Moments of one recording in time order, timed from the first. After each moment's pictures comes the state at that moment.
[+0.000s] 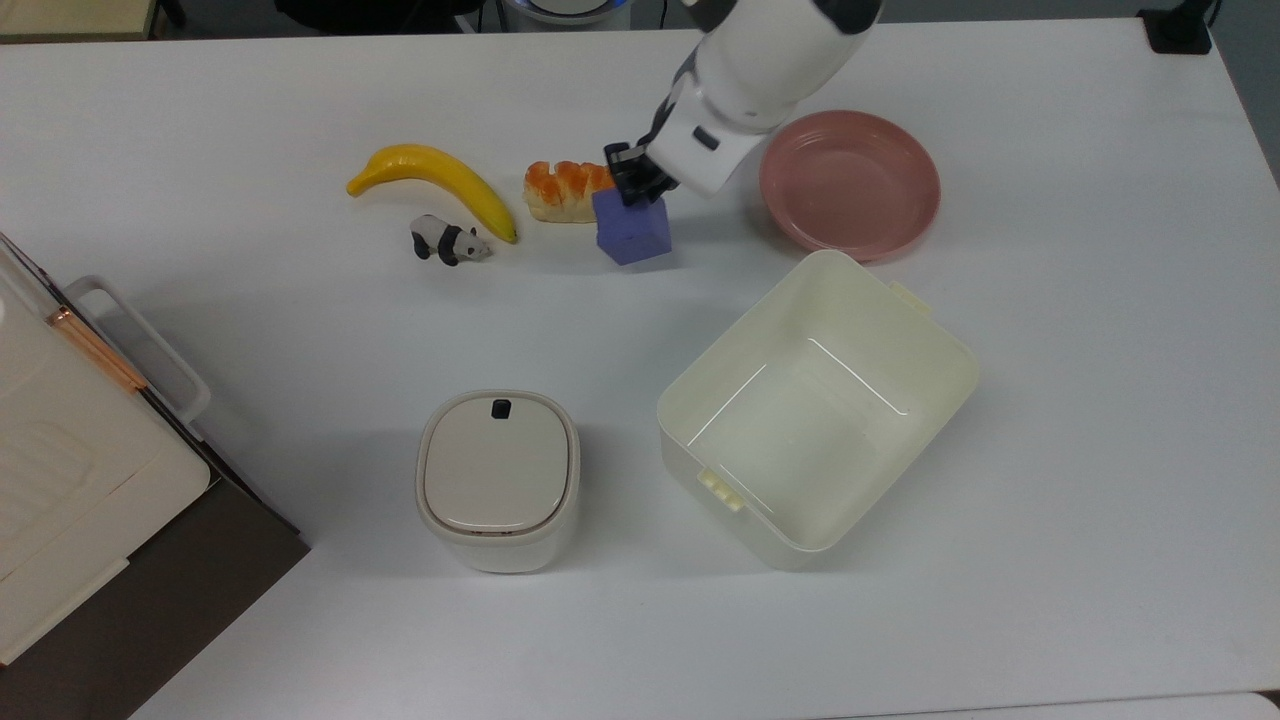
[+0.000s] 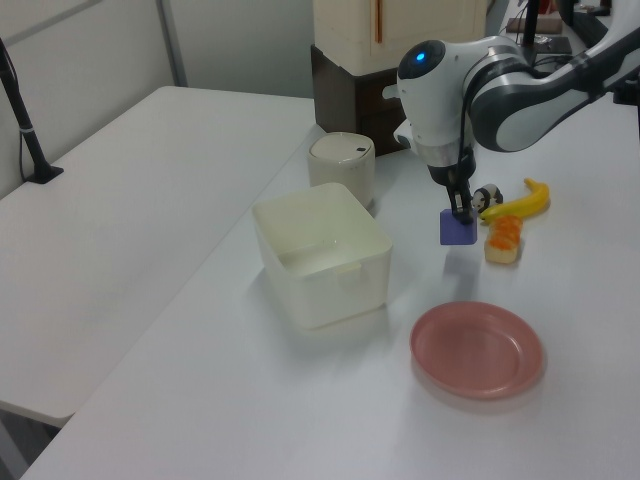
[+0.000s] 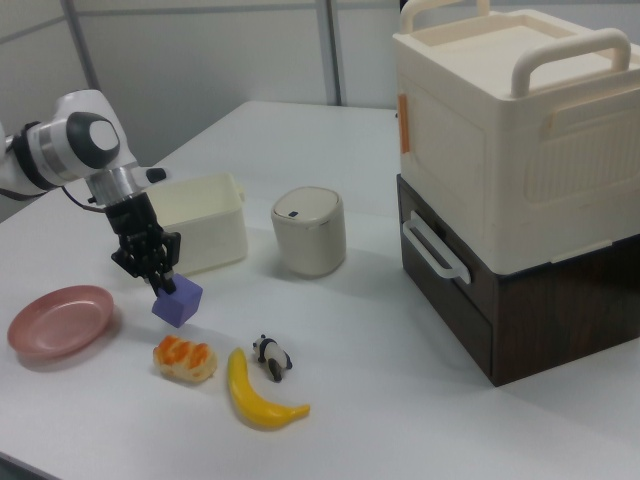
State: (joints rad) arm 0.03 0.24 0.32 -1.83 -0.38 1.76 0.18
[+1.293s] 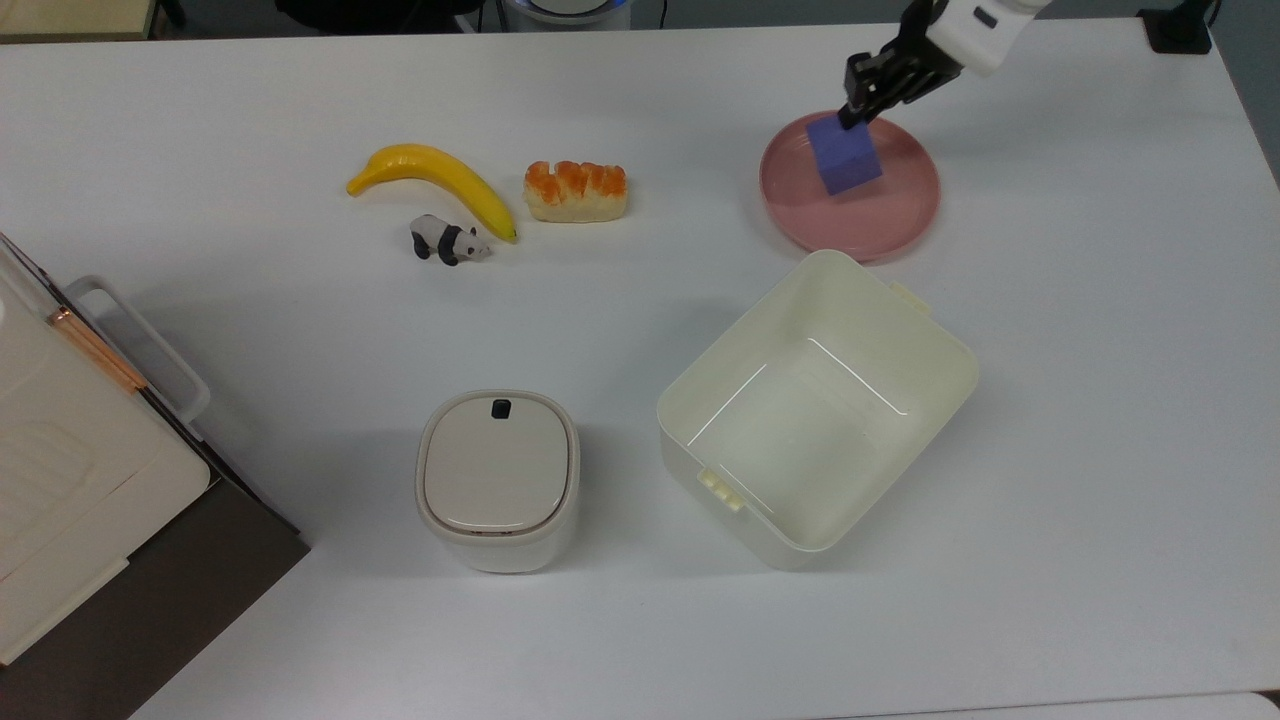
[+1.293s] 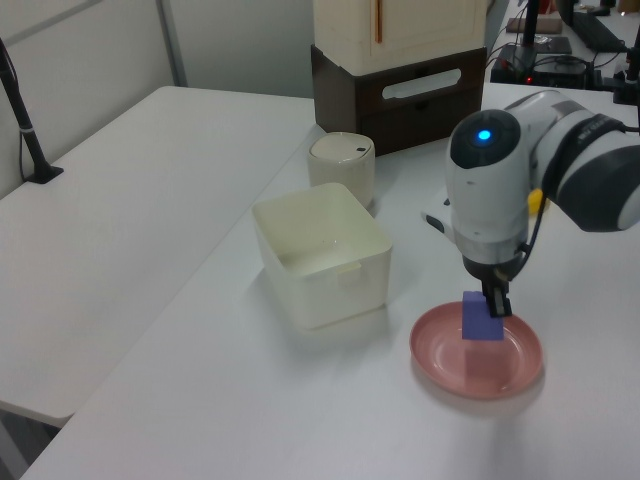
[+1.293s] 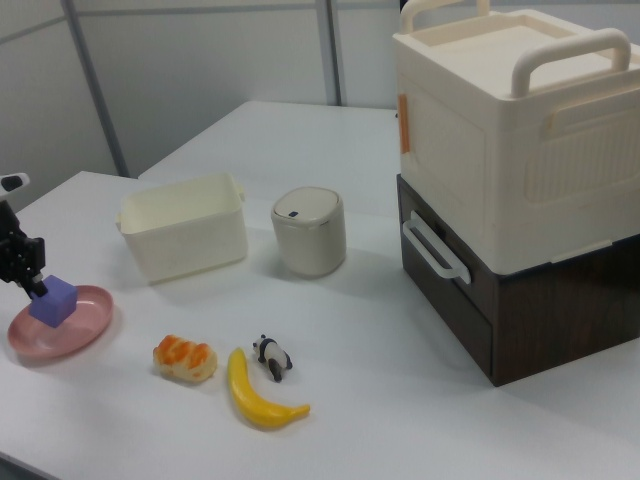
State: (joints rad) arm 0.24 0.28 0.56 -1.79 -0.38 1.72 0.56
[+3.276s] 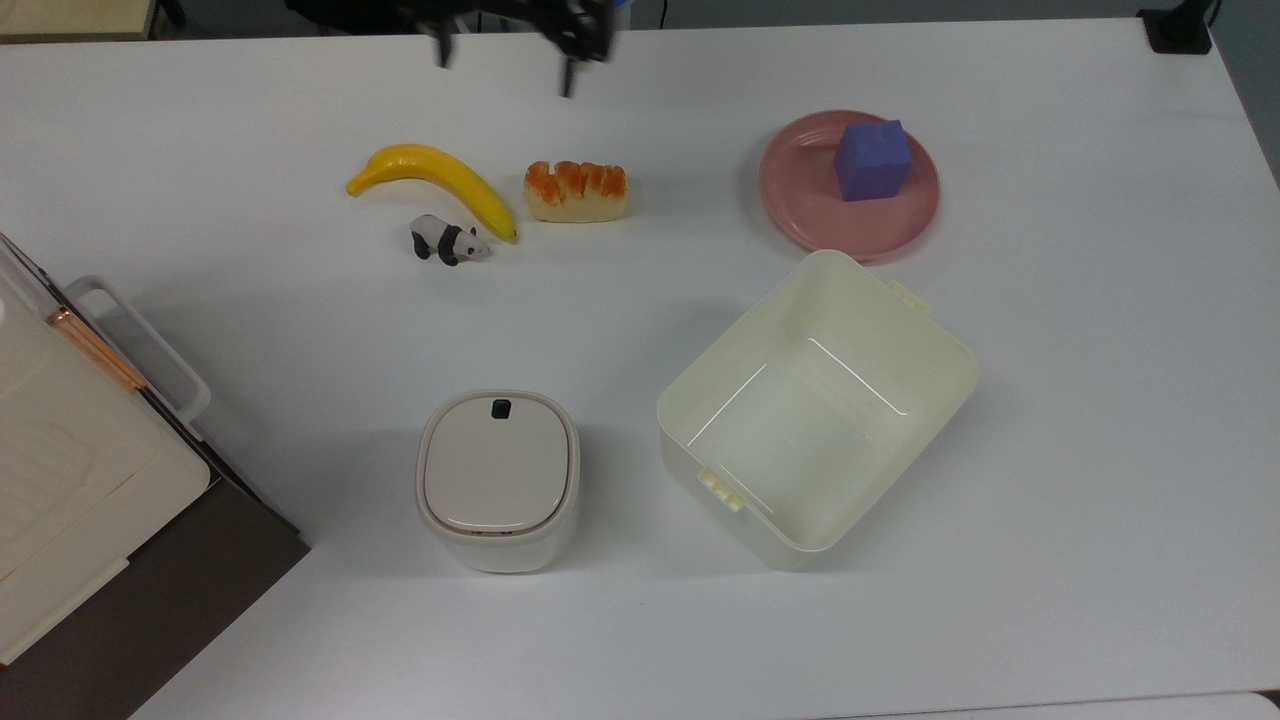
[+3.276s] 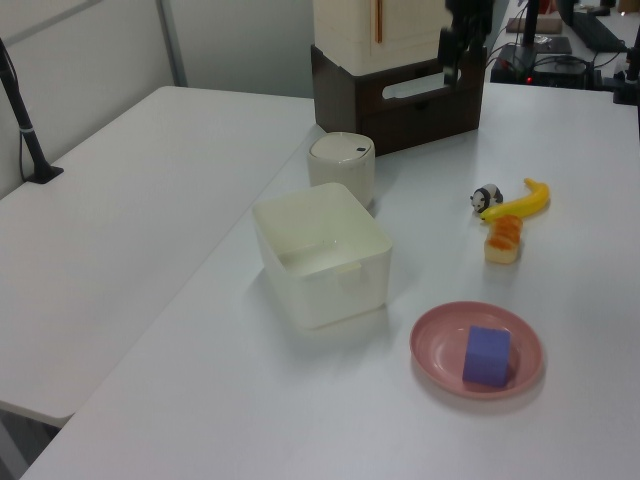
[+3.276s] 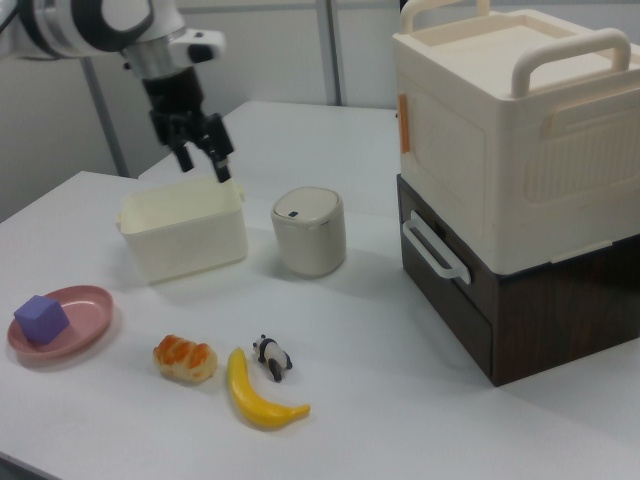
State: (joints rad) arm -0.13 0.06 0.14 -1.53 -0.10 1.65 0.23
